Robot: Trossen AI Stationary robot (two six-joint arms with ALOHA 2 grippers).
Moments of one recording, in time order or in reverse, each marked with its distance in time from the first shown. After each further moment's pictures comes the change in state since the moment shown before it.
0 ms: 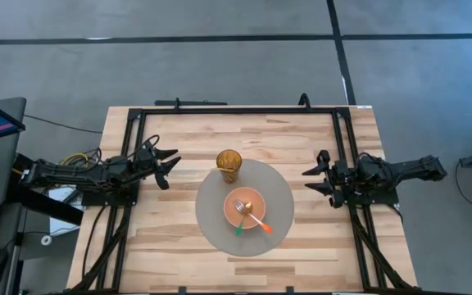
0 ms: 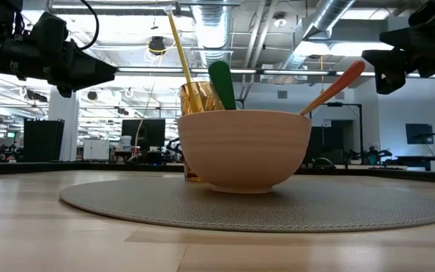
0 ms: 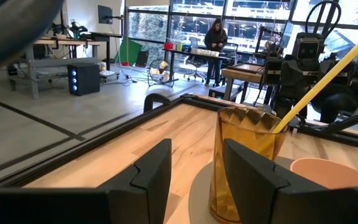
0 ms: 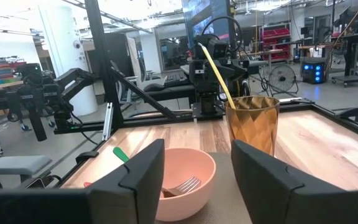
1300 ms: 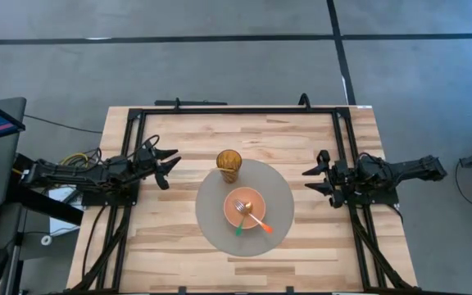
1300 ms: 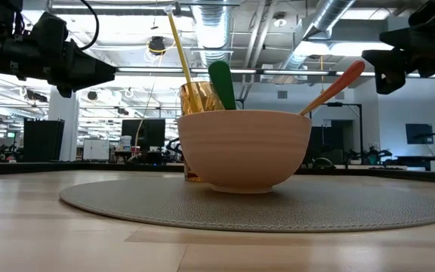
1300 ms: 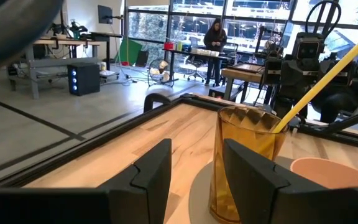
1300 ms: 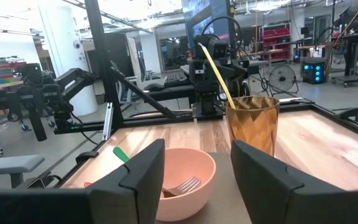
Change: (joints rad) left arm 0.000 0.000 0.000 0.000 0.000 0.000; right arm 0.000 0.000 0.000 0.000 0.000 0.000
